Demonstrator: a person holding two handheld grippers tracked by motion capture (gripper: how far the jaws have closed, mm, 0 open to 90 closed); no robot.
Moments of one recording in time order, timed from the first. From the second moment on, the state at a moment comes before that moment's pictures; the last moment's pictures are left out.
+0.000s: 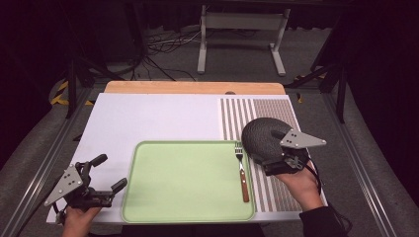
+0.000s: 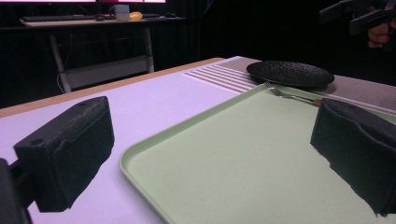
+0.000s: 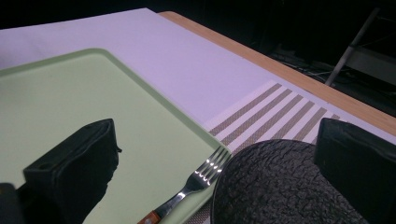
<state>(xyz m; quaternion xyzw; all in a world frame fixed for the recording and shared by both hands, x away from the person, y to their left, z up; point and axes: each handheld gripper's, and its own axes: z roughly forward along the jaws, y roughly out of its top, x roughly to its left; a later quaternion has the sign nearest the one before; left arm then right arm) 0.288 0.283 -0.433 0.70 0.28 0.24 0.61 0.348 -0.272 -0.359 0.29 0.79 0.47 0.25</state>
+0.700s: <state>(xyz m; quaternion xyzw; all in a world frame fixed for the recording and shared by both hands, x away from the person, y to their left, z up) 0.288 0.284 -0.433 0.70 0.28 0.24 0.61 0.317 -0.337 -0.421 0.28 0.72 0.56 0.30</state>
